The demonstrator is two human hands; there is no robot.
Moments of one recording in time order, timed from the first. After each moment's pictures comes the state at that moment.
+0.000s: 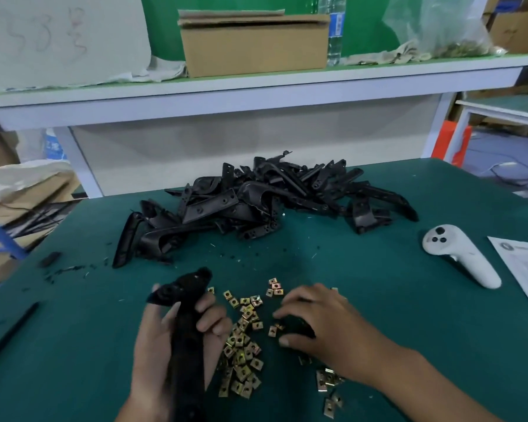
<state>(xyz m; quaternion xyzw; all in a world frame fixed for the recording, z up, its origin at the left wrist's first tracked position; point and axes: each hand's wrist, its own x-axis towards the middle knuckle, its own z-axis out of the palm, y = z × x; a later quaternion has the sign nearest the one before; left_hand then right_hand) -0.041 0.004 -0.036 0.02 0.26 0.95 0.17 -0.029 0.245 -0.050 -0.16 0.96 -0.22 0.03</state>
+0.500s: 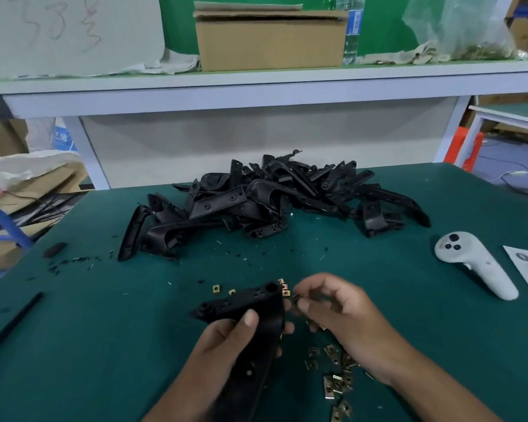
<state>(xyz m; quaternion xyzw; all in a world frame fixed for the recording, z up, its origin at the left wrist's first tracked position) -0.021 0.025 -0.036 0.08 0.57 0.79 0.22 -0.023 0.239 -0.035 -0.07 0.75 -0.66 0.02</state>
